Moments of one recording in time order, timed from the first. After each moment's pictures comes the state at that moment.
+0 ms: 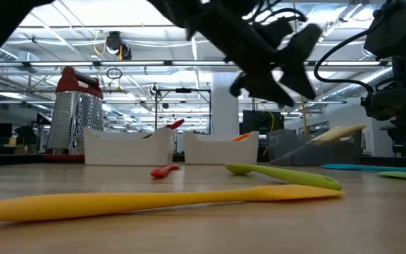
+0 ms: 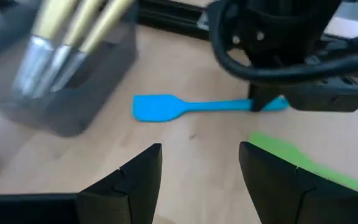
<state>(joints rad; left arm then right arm) -0.07 2.21 1.72 -0.09 -0.30 -0.26 0.30 1.04 0.35 -0.68 0.03 1.47</state>
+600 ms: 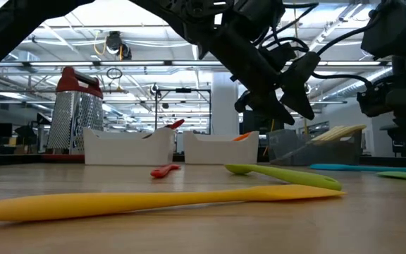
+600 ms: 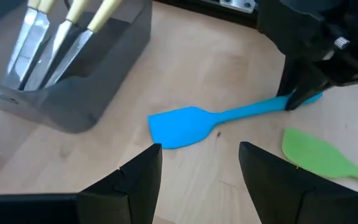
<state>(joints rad) 0.01 2.29 1.81 -0.16 -0.19 -0.26 0.27 1.09 0.35 -0.66 0.08 1.15</state>
